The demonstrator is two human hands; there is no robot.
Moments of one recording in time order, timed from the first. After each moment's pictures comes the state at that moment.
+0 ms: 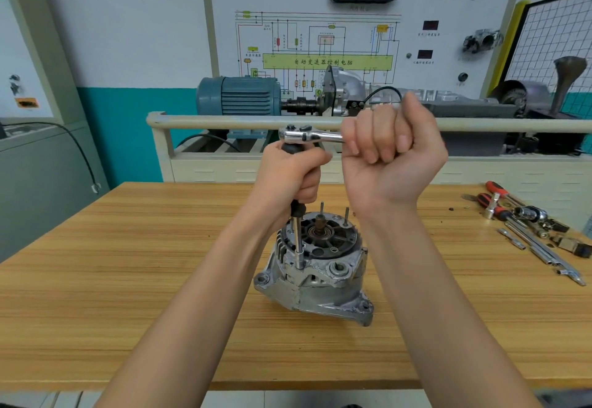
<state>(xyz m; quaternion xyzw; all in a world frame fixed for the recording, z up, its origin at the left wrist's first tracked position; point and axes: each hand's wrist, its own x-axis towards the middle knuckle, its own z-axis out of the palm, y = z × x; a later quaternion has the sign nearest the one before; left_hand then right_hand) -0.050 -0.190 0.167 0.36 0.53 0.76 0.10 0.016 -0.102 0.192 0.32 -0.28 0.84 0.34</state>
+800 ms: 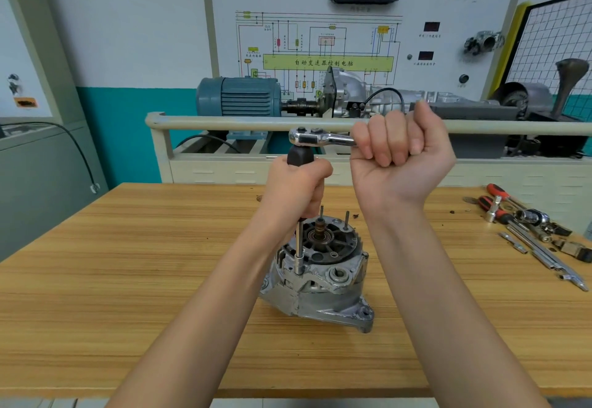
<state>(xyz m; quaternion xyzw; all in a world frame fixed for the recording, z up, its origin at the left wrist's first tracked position) -0.041 -0.182 0.160 0.30 0.59 0.75 0.07 0.009 -0.088 0.191 0.29 -0.19 0.89 0.30</state>
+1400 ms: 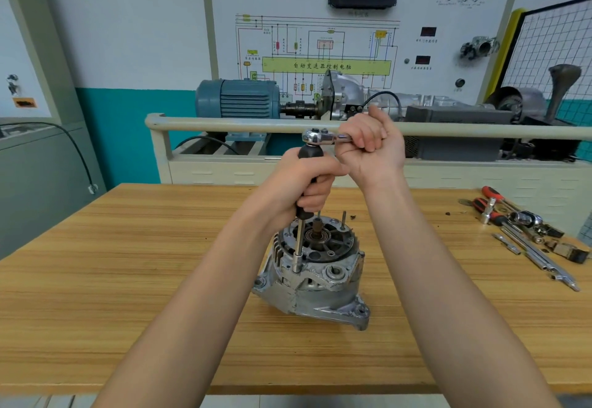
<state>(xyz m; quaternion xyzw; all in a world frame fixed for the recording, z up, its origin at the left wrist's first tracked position) -0.048 -0.187 0.174 0.38 0.59 0.69 0.19 -0.031 -0.056 0.195 0.21 -0.03 0.98 0.06</state>
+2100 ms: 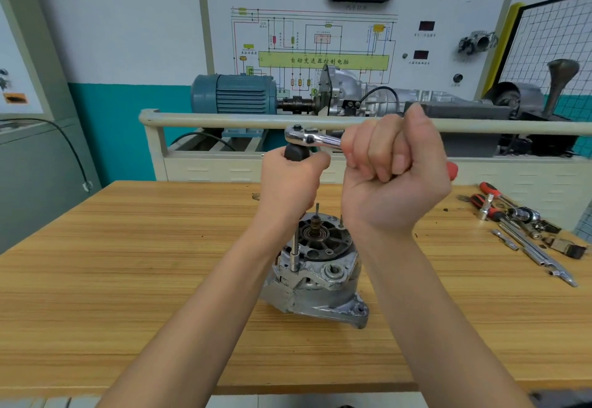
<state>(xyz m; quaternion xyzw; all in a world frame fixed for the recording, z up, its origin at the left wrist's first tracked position) -0.035 -0.178 0.164 0.27 0.61 0.75 -0.01 0.025 -0.113 0.183 0.35 -0.31 0.76 0.45</state>
